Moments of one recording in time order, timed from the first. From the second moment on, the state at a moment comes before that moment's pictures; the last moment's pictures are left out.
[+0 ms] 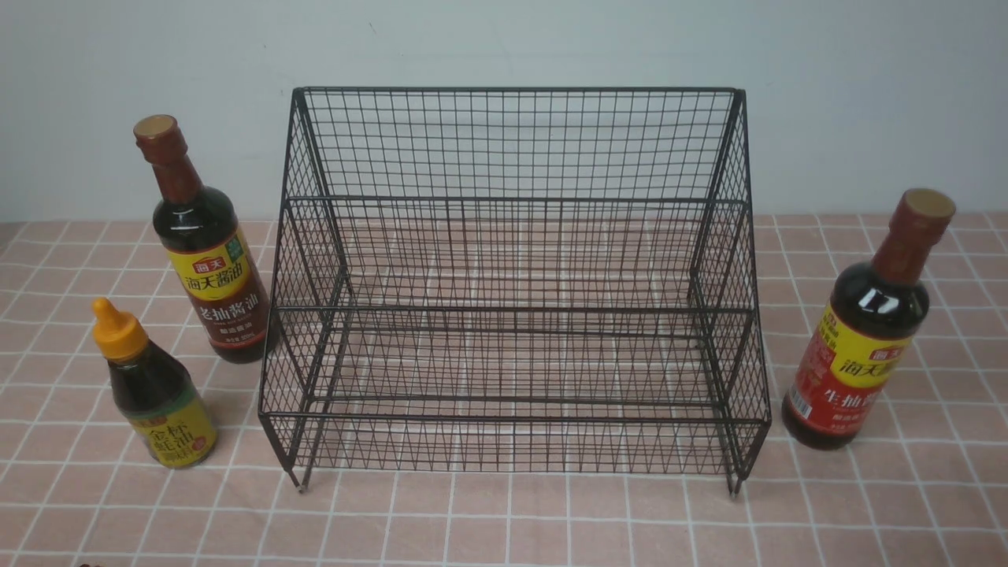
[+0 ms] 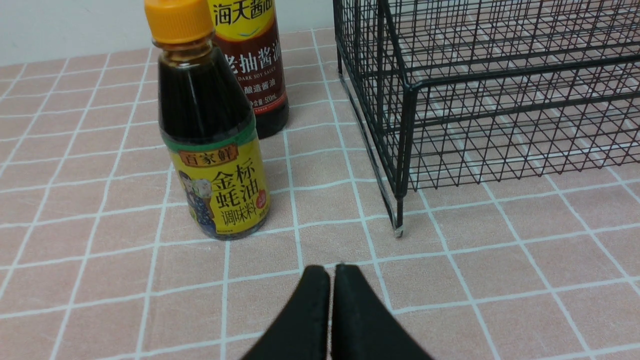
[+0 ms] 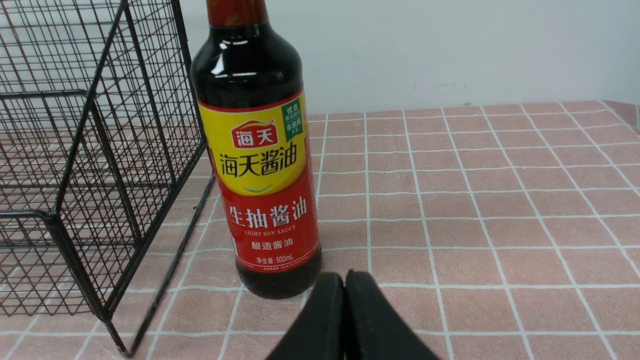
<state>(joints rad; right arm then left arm) 0.03 -0.01 0.02 -0.07 0.36 0.17 -0.08 -0.01 0.03 -0.20 0.38 0.24</state>
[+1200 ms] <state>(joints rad) 0.03 -0.01 0.02 -0.07 0.36 0.17 -0.08 0.27 -0.25 -0.36 -0.31 0.09</state>
